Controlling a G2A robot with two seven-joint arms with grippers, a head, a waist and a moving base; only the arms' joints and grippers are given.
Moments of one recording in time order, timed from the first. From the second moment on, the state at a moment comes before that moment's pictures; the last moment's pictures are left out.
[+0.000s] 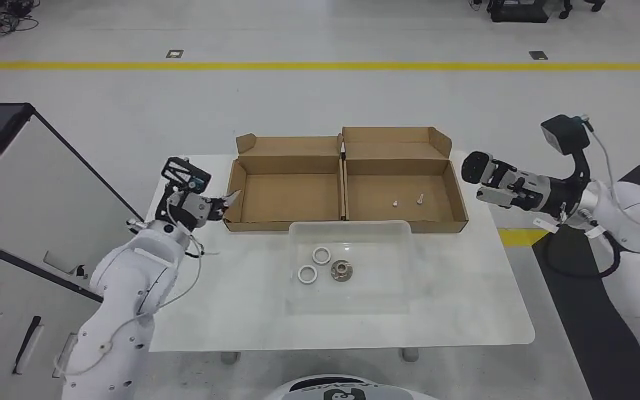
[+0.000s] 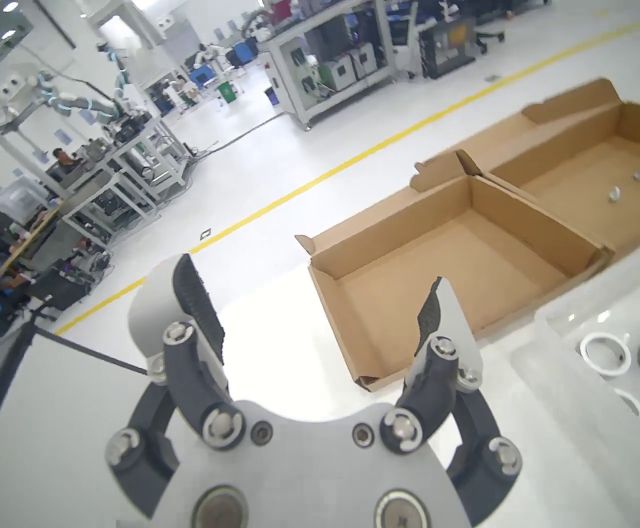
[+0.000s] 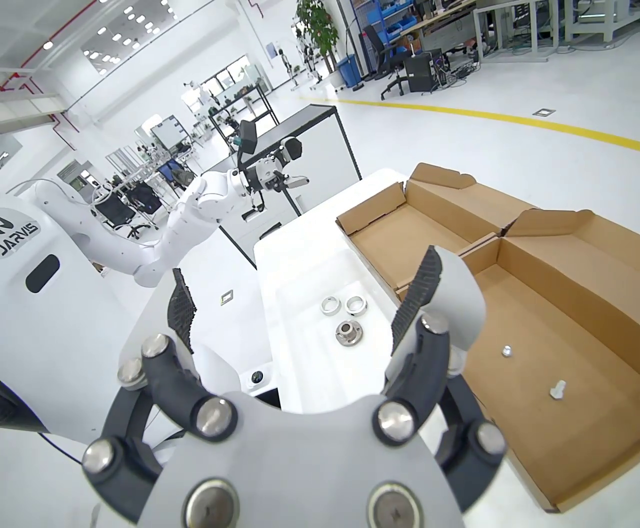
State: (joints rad) left arm 1.62 -1.12 -1.56 -2.08 1.51 -0.34 -0.48; right arm -1.38 -0.73 1.60 -1.67 0.42 -0.74 1.08
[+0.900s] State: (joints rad) left arm 1.12 -1.15 -1.06 -2.11 1.38 -0.49 -1.34; right arm -1.38 -0.73 1.60 -1.67 0.42 -0.74 1.08
